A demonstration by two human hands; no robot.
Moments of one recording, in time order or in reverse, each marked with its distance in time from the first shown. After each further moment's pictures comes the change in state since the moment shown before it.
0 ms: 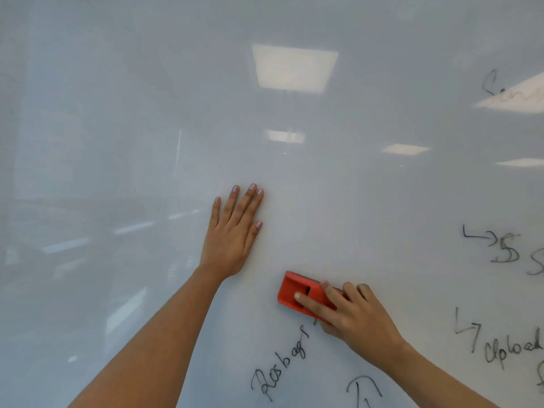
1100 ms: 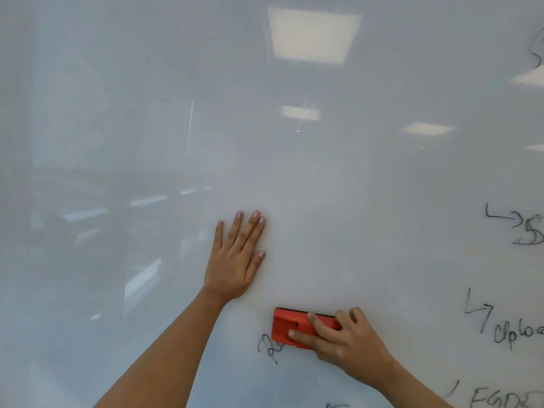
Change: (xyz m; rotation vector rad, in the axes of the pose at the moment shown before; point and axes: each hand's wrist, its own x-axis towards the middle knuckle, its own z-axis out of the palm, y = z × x) left_hand -0.096 0.010 0.032 -0.006 -0.002 0.020; right_hand -0.057 -0.065 0.032 0.159 -0.036 -0.131
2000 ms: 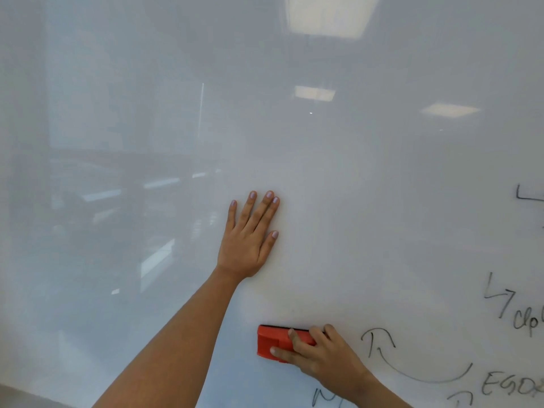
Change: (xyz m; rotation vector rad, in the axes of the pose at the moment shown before) left_hand -0.001 0.001 -0.001 0.007 0.012 -0.011; right_hand -0.006 -0.080 0.031 0.119 -0.166 -0.152
